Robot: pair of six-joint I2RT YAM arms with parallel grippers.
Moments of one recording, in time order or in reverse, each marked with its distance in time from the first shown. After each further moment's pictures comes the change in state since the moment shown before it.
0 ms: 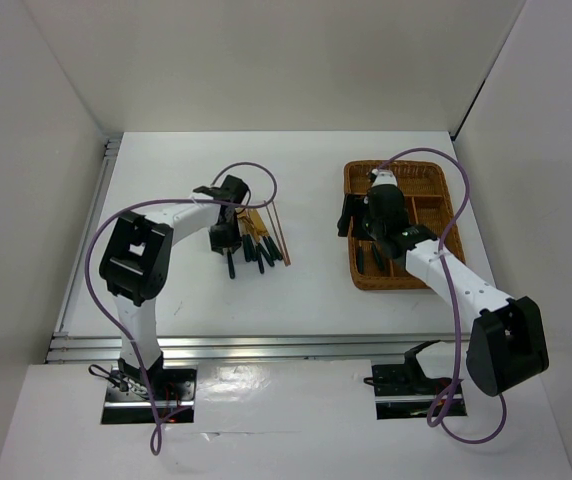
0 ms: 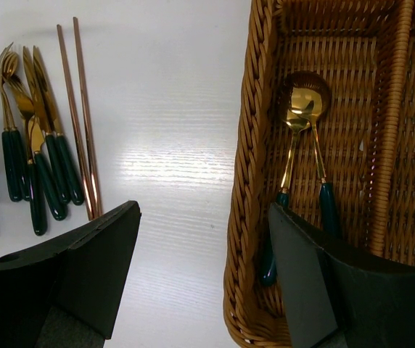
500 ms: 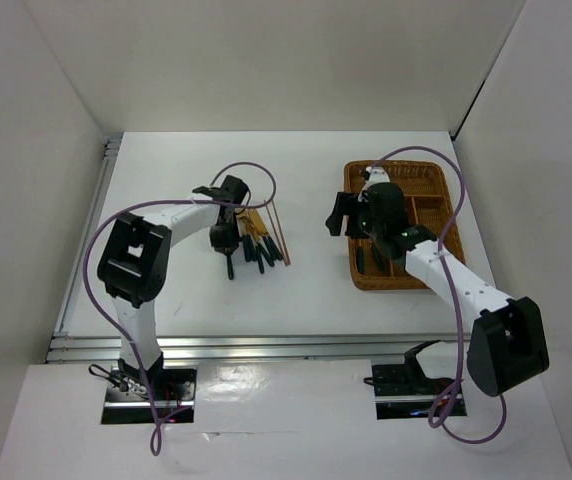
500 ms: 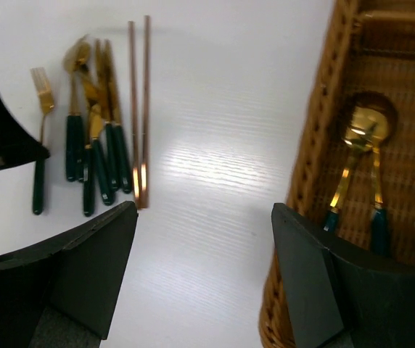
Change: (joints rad) left arm -0.005 -0.013 -0.009 0.005 0.007 -0.028; right arm 0.002 -0.002 -0.001 0.047 -0.128 -0.005
